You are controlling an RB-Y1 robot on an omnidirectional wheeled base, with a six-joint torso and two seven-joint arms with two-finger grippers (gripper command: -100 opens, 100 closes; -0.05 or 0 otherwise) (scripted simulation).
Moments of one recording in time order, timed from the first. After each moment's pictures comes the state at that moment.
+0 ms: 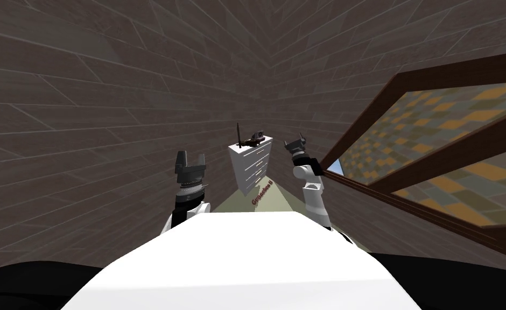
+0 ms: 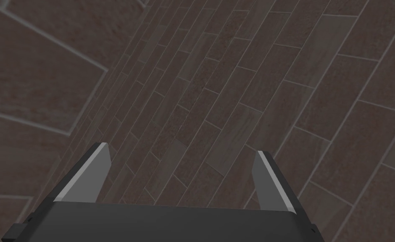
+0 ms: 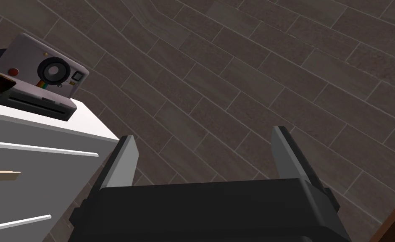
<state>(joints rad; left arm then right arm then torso) 0.51 0.01 0.00 -2.30 -0.06 -0.64 0.11 -0.15 -0.24 -0.23 -1.99 -0.61 0.14 -0.40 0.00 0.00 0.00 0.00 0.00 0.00</state>
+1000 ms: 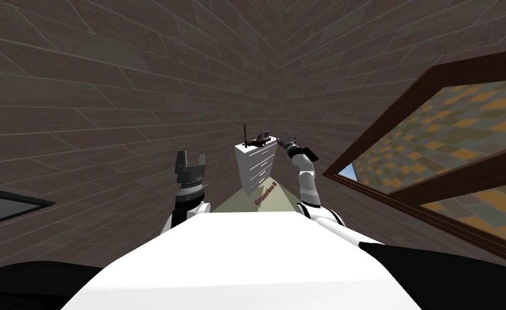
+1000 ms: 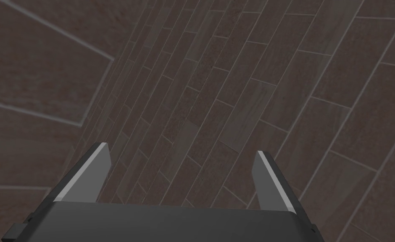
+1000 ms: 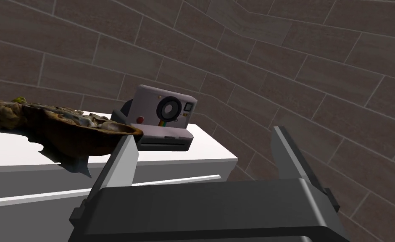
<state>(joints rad) 0.51 0.01 0.00 -2.30 -0.06 -0.64 0.11 -0.40 -0.26 -0.27 -1.78 -0.82 0.40 -0.57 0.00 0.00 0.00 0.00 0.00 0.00</state>
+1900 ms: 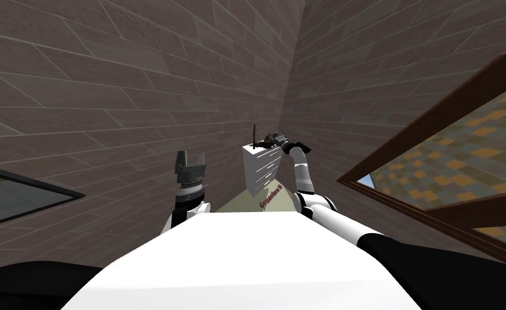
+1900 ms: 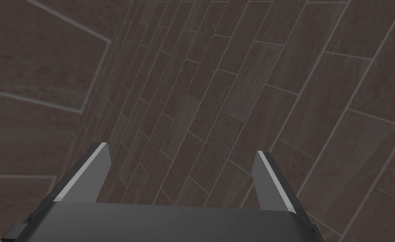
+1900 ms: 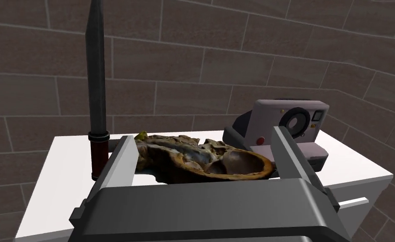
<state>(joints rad) 0.52 0.01 0.00 -2.30 -0.06 -0.64 0.11 -0.58 -0.27 -0.27 -1.57 -0.98 0.57 -0.68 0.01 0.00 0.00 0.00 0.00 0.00</state>
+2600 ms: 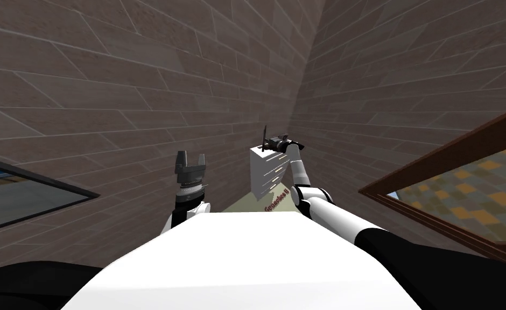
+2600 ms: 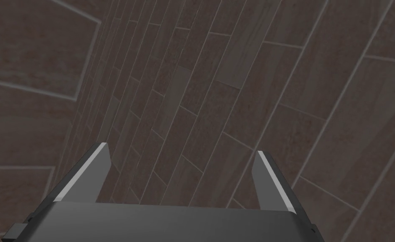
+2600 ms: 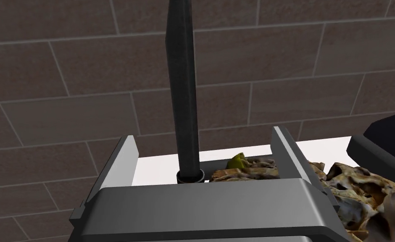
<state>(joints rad) 0.52 0.01 0.00 -2.30 -0.06 -0.64 0.11 -0.69 -0.28 -0.26 -1.37 -1.10 0.68 -0.74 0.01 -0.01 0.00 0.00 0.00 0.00</state>
